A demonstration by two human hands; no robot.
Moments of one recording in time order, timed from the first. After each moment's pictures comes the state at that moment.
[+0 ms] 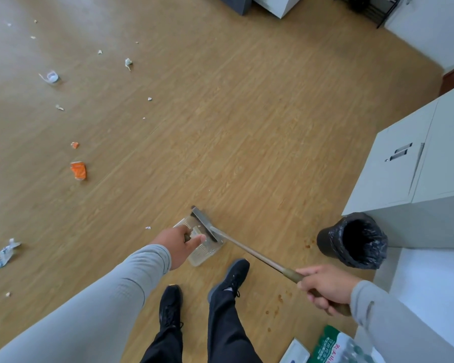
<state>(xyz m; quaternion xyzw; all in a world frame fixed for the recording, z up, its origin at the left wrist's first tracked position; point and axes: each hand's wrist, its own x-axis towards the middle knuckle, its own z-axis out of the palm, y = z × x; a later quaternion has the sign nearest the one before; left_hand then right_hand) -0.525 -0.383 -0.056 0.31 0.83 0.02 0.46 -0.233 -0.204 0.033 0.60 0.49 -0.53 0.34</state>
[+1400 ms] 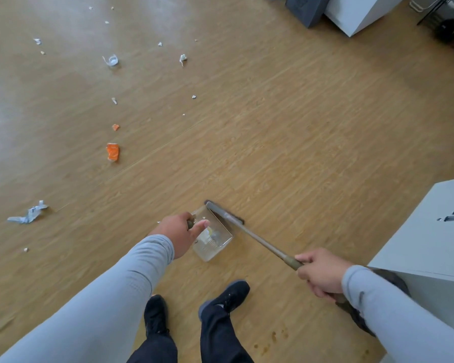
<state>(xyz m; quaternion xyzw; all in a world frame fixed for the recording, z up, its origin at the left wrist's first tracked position) -0.559 -0.329 -0.066 0.18 0.89 0.10 0.41 -0.335 -0.085 -0.005 0.47 0.66 -0.42 0.42</state>
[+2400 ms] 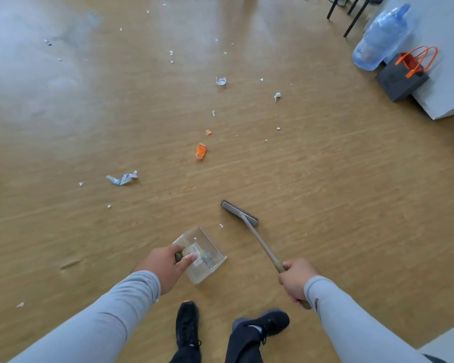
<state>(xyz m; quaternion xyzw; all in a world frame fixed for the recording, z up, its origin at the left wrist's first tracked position) -0.541 -0.688 -0.061 0.01 0.91 0.20 0.36 -0.461 -0.384 -0.029 0.41 0.76 -0.31 0.40</state>
